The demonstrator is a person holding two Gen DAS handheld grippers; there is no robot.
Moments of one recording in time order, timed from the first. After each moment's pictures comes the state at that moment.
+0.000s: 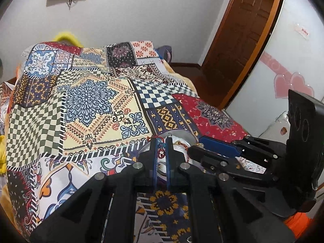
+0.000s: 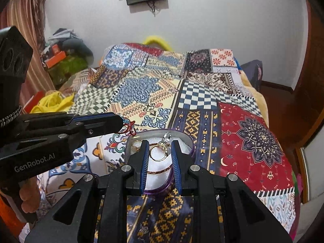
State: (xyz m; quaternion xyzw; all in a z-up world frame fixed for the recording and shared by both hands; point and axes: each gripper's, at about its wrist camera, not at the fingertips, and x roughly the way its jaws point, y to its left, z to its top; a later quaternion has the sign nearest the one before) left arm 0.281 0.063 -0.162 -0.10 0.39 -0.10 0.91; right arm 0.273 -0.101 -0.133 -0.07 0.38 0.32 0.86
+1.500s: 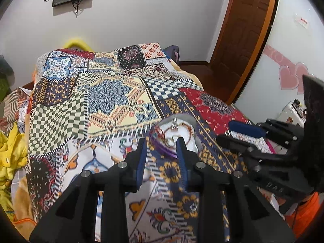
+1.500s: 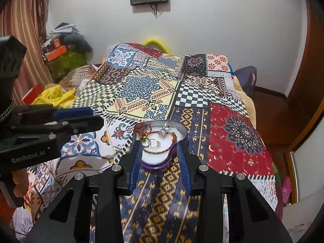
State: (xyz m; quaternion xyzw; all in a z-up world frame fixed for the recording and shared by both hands) left arm 0.215 0.060 -0.134 -0.06 0.39 -0.06 0.92; right arm 0.230 -0.119 -0.101 -0.10 0.36 0.31 0.87
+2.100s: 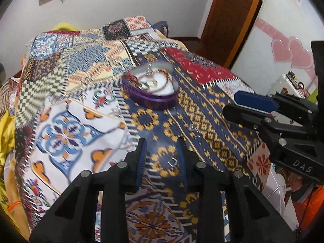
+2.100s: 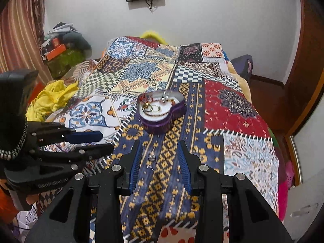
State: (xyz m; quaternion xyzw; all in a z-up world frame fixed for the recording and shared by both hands) left arm 0.177 0.016 -0.191 -0.04 0.46 -0.09 0.88; right arm 0.192 -0.146 -0.123 -0.09 0.39 0.30 0.87
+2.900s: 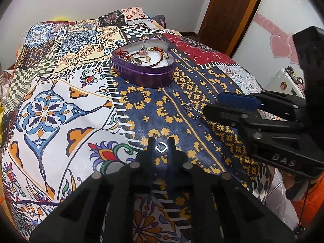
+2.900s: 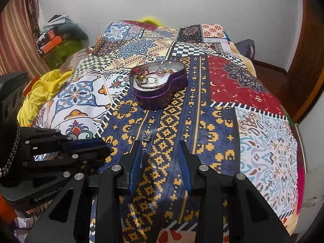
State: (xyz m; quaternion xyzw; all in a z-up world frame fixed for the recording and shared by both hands) left arm 0.169 0.011 -0.224 -0.05 0.47 -0.11 0.88; right arm 0.196 -0.145 -0.163 -0.08 0.43 0.30 0.85
